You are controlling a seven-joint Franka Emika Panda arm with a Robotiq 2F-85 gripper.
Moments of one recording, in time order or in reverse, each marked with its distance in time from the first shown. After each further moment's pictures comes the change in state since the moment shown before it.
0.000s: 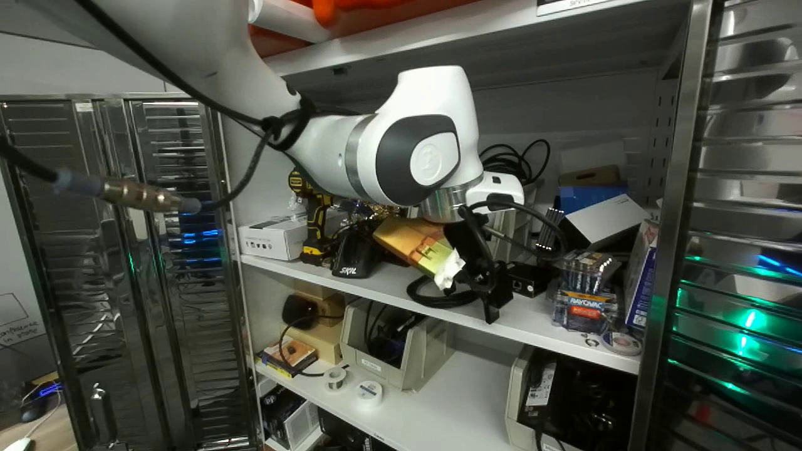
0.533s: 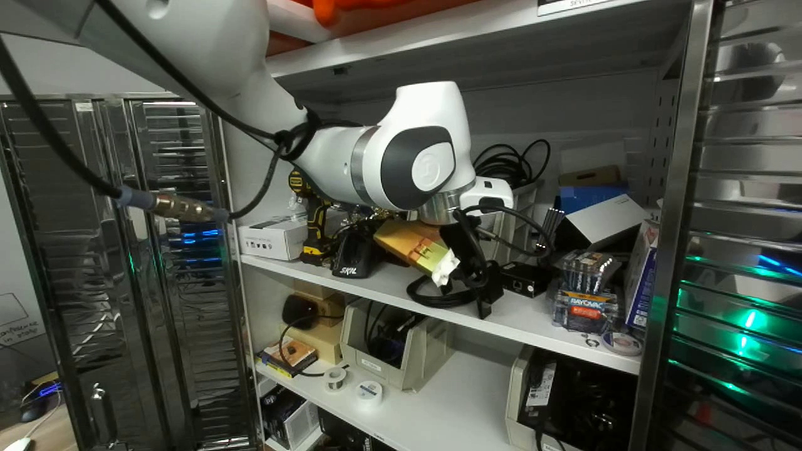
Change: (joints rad) arm 0.025 0.069 0.009 0.072 -0.013 0.001 0.025
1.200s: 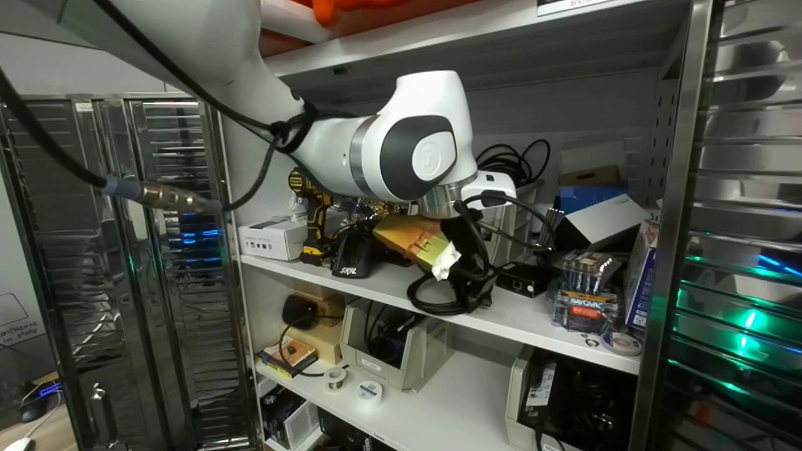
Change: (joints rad) arm 0.000 -0.026 -0.010 -0.006 -0.011 -0.036 0.006
